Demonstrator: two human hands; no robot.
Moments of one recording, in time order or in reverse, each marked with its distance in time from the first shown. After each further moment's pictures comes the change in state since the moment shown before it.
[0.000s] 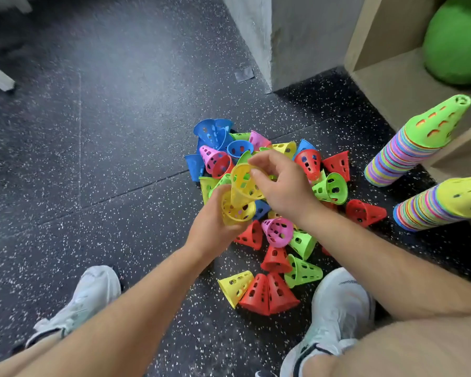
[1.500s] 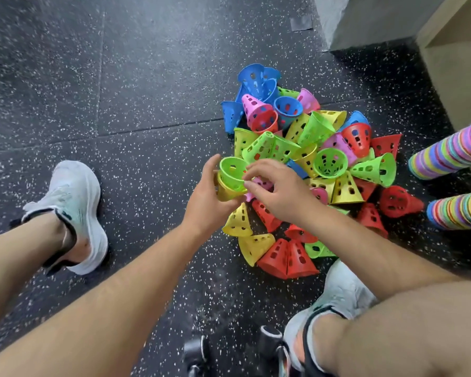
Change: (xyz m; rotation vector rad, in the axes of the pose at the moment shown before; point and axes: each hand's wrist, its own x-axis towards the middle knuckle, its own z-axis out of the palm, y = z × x) left_hand -0.049 -0.078 -0.029 -0.210 0.133 -0.198; right_hand -0.049 0.011 0.081 -0.298 -0.458 -0.092
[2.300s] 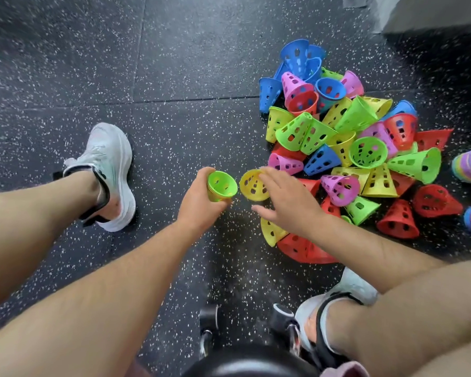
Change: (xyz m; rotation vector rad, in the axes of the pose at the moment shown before) left_hand -0.045 -0.077 -0.034 0.151 0.091 -0.215; right_hand -0.025 0.018 0.062 -0.630 -0.252 -0.204
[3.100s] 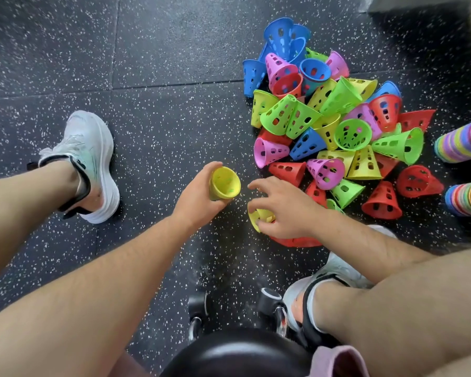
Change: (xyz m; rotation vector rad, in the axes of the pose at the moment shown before) left_hand -0.014 0.008 0.016 0.077 -0.158 0.146; right_hand -0.040 0.016 0.008 0.115 -0.126 -0.232
